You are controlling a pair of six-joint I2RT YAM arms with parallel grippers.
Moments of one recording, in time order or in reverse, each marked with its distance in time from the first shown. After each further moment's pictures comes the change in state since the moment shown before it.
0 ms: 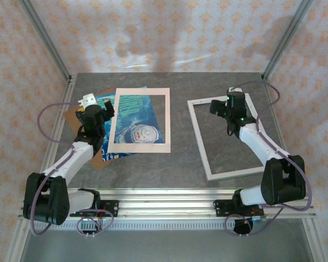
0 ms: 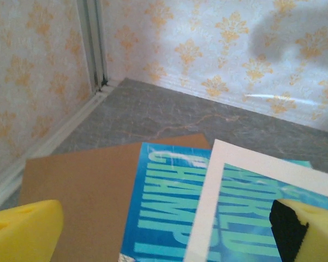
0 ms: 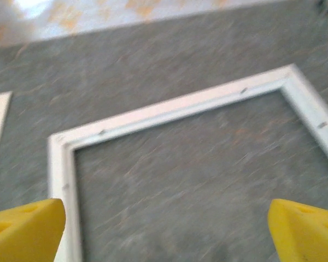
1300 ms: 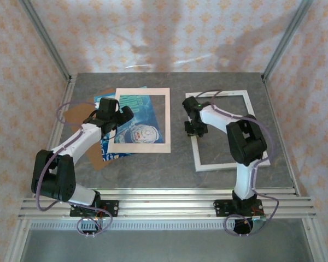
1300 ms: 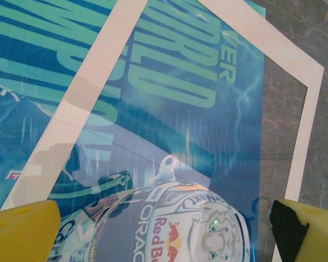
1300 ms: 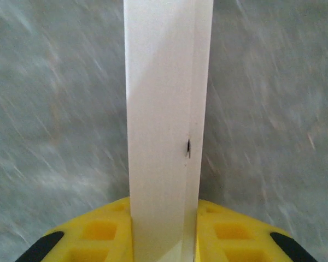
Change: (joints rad) left arm -0.063 0.227 0.241 -0.507 0.413 -0.459; right arm 0.306 0.587 0.424 -0.579 -0.105 0.120
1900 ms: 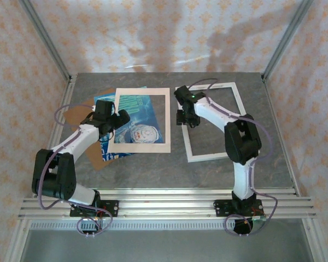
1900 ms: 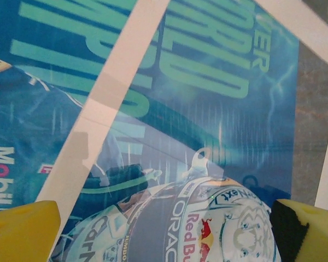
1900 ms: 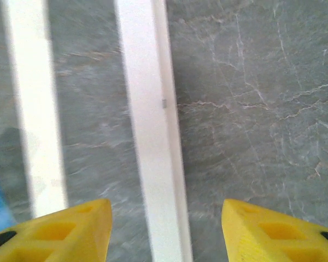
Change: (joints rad) left arm 0.058 0.024 -0.031 -0.009 0.056 0.056; right arm 0.055 0.005 0.206 -0.087 0.030 0.149
